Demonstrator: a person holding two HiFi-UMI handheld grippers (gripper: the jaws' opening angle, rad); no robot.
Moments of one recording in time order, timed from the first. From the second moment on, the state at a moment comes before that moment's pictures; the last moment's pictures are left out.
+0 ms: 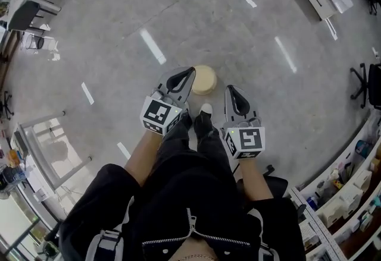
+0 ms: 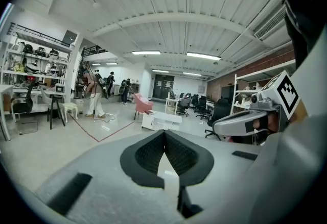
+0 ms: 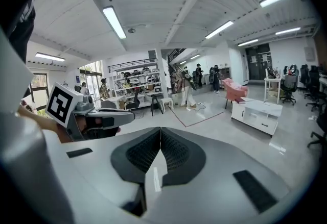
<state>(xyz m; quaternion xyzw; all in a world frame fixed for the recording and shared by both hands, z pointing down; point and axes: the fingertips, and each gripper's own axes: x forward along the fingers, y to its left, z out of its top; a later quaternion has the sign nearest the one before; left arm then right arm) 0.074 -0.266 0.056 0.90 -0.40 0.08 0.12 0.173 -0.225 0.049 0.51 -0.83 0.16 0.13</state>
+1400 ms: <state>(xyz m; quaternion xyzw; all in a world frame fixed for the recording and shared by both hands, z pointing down) 0.013 -0.228 0.438 0.92 -0.39 0.07 0.07 0.164 -0.219 0.401 0.53 -0.83 0.09 0.15</state>
